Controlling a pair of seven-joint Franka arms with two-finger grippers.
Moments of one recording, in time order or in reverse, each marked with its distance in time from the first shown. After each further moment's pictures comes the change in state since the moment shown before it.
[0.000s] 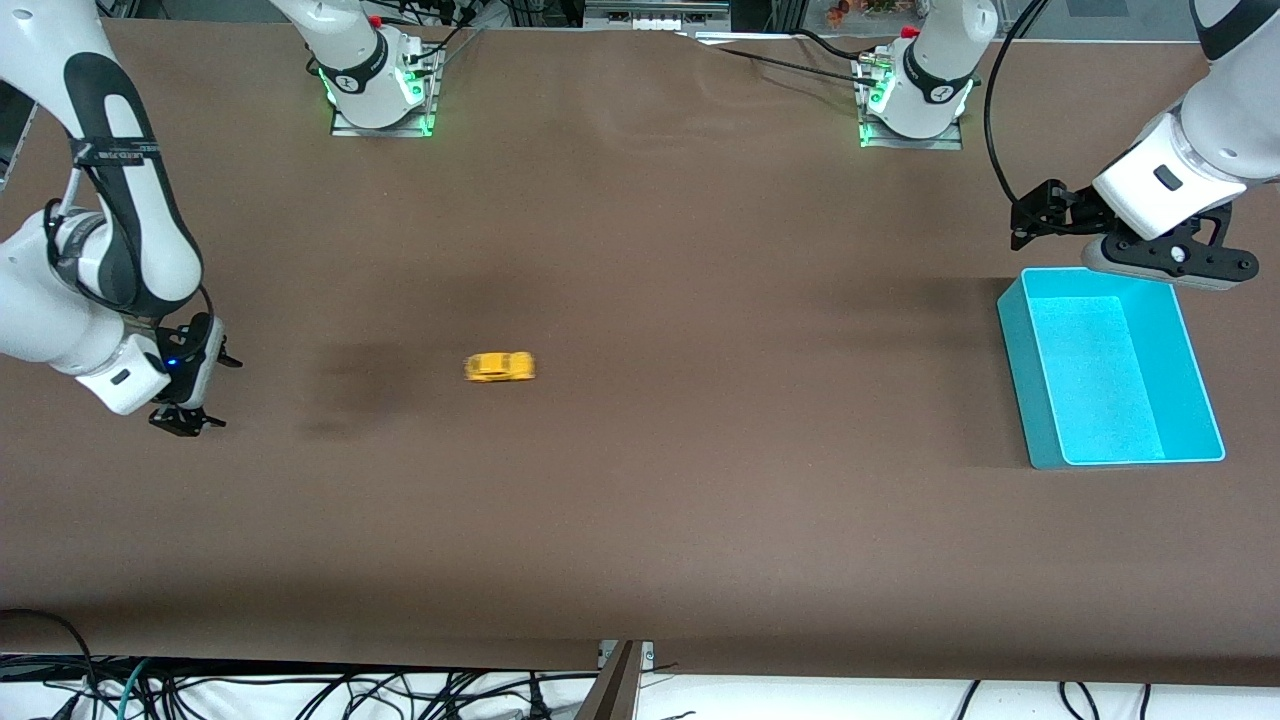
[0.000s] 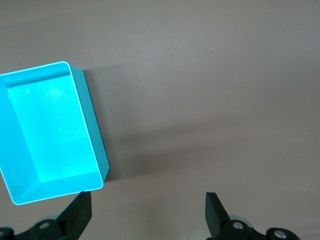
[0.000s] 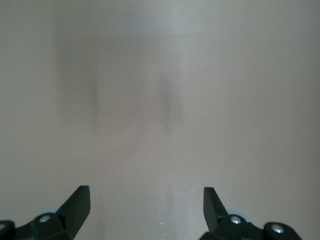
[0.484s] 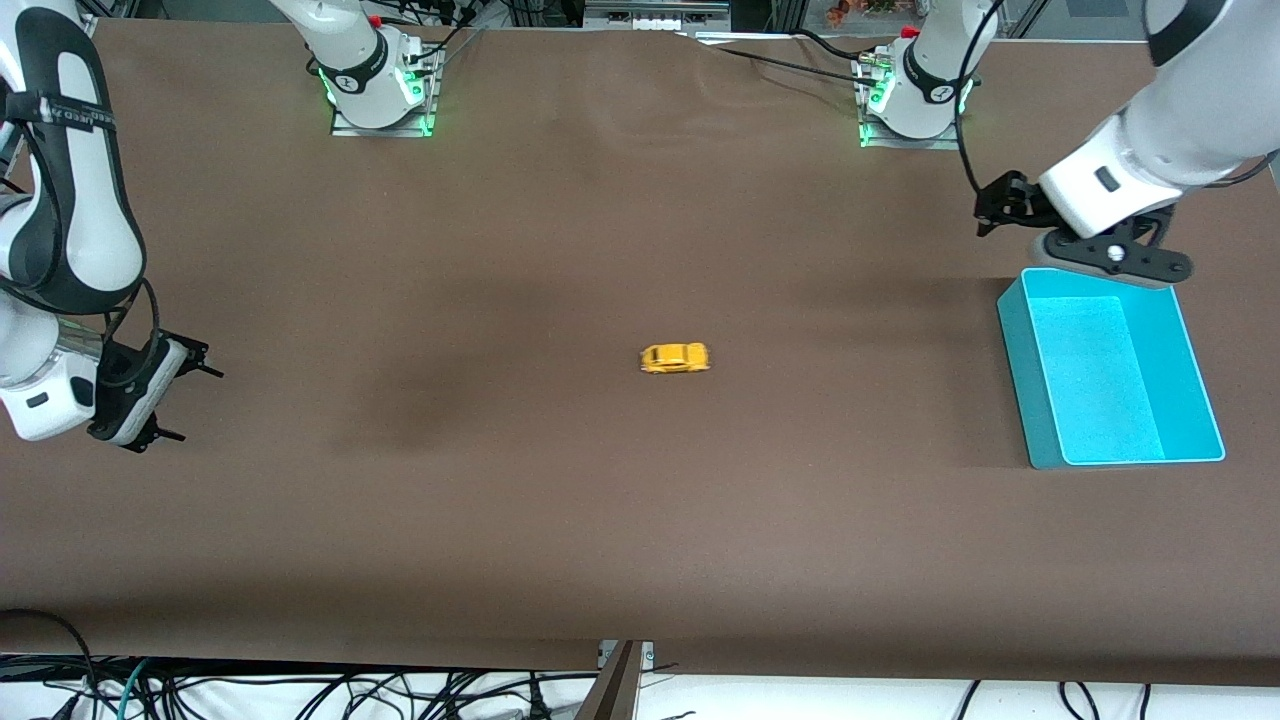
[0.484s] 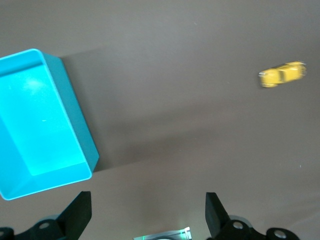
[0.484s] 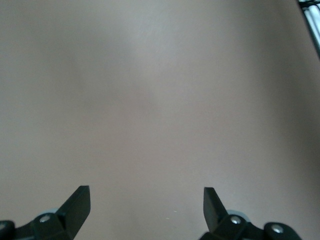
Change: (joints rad) left arm -0.003 0.025 -0.072 0.000 0.000 -0.063 0.011; right arm 0.038 -0.016 0.012 0.223 0.005 -0.243 0.447
